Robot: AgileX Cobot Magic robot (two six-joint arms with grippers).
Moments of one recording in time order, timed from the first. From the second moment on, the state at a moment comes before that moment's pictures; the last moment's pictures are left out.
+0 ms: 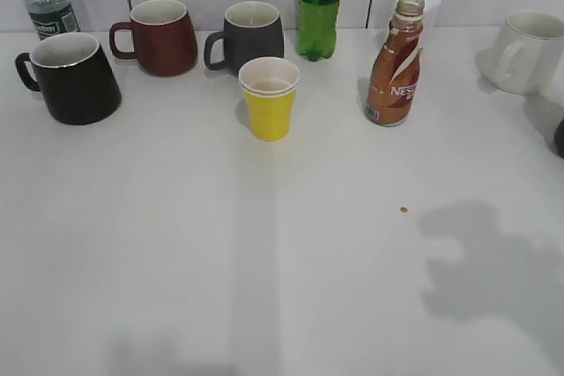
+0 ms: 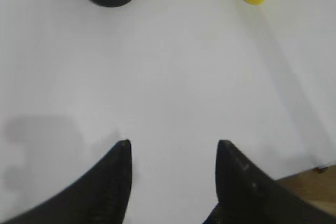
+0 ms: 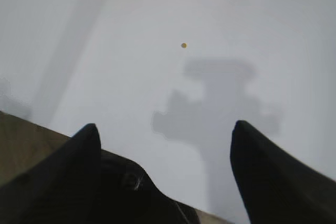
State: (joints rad) left arm -0.36 0.50 -0.82 0.02 1.14 -0.16; right arm 0.38 0.77 -0.85 0.19 1.00 -0.02
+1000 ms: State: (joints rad) left arm -0.36 -0.01 -0.57 0.01 1.17 -0.02; right arm 0.38 0.04 -0.50 -0.07 1.06 0.16
